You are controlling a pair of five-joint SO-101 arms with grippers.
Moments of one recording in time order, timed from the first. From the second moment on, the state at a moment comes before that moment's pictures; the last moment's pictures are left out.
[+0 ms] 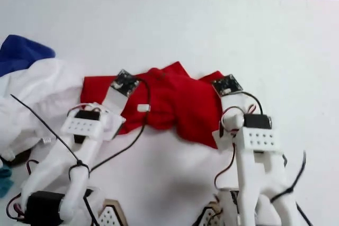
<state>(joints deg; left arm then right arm) -1.1 -22.2 61.1 40.2 -23.0 -2.4 -38.9 56.4 71.2 23.9</state>
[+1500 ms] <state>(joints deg) -1.1 -22.2 61.1 40.0 -23.0 -5.4 -24.8 61.1 51.5 23.9</state>
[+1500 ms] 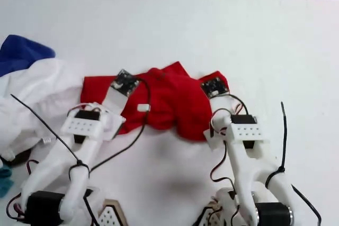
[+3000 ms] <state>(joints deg) -0.4 -21.9 26.0 83.2 -26.6 18.3 -24.7 38.7 50.6 24.0</state>
